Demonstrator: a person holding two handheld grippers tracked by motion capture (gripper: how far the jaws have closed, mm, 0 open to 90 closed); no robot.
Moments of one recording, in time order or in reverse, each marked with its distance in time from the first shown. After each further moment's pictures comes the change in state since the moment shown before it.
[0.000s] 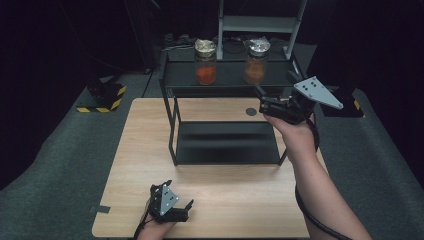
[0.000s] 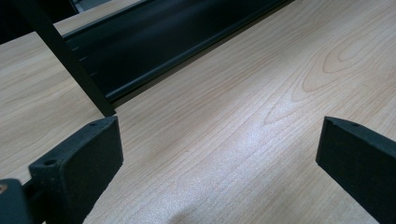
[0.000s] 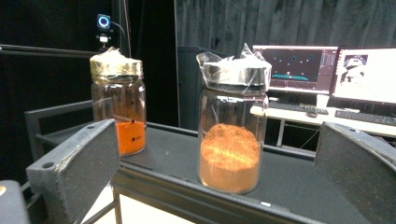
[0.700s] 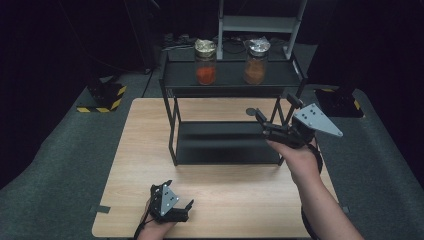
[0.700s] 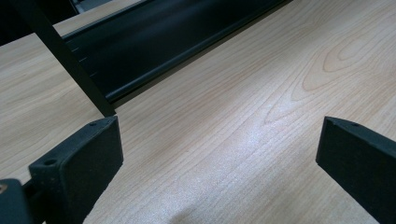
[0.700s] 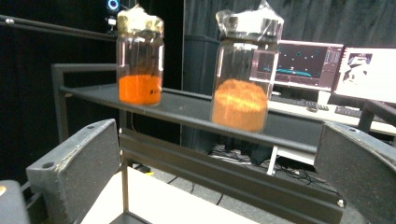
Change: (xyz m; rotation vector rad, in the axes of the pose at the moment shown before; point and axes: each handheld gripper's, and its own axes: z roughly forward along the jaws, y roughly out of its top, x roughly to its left) left arm -0.001 0.000 0.000 0.001 0.002 0.006; right arm 0.008 -0.032 -0.038 0.030 0.021 -0.062
